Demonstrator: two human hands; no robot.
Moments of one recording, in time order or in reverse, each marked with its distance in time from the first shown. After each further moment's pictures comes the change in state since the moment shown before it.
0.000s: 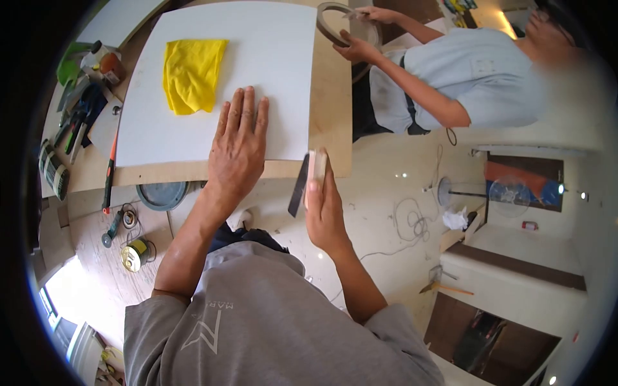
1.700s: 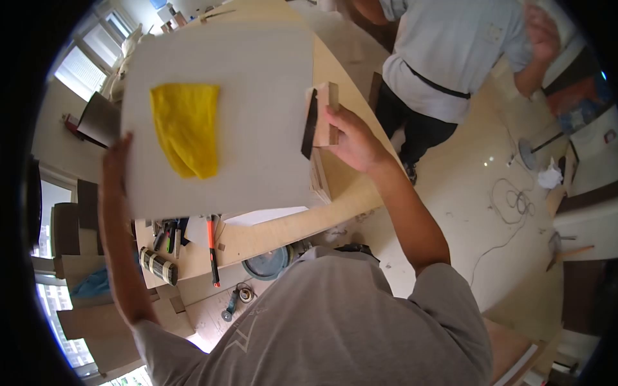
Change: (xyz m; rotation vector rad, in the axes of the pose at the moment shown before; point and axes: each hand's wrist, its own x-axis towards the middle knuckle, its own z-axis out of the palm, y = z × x) left_hand 0.167 -0.240 -0.236 -0.427 0.012 -0.551; right_hand 0.152 -0.039 -0.043 1.188 -0.403 -0.262
